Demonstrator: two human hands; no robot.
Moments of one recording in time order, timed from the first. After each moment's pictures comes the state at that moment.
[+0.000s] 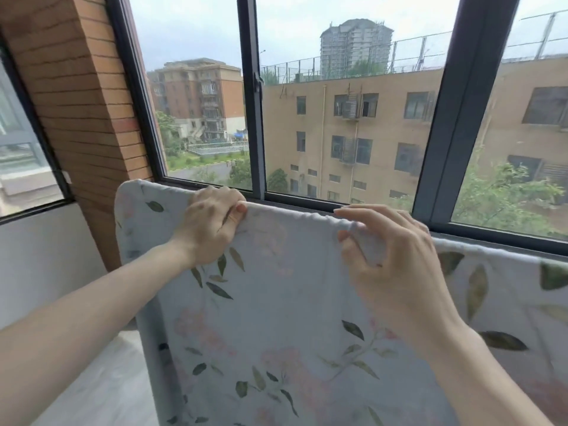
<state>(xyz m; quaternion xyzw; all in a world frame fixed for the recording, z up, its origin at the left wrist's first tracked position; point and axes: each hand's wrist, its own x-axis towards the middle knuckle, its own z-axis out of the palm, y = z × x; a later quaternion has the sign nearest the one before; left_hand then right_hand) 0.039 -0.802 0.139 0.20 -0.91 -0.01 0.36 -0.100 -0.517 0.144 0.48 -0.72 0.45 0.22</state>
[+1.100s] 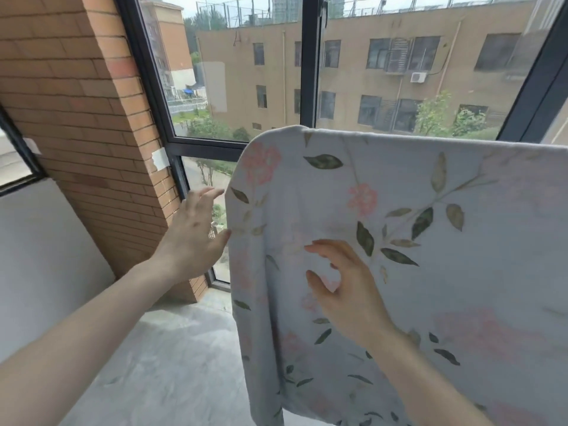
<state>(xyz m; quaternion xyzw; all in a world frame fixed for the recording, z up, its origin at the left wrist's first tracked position) 0.269 -1.097 0.037 0.21 -0.93 -0.13 0.26 0.127 -0.836 -0.016 0.46 -0.75 0.47 0.01</state>
